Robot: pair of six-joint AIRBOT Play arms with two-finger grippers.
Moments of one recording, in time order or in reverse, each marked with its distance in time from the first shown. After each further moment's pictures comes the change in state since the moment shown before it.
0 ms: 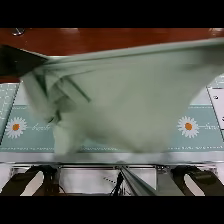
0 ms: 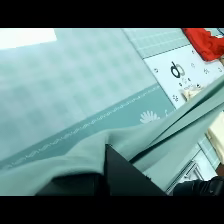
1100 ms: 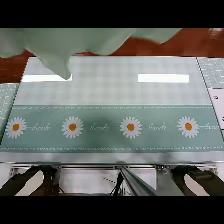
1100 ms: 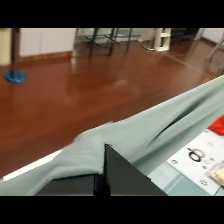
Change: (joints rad) left arm 0.064 -0.118 0.618 -0.100 0.098 0.031; right arm 0.004 -0.212 0.569 0.145 -0.093 -0.049
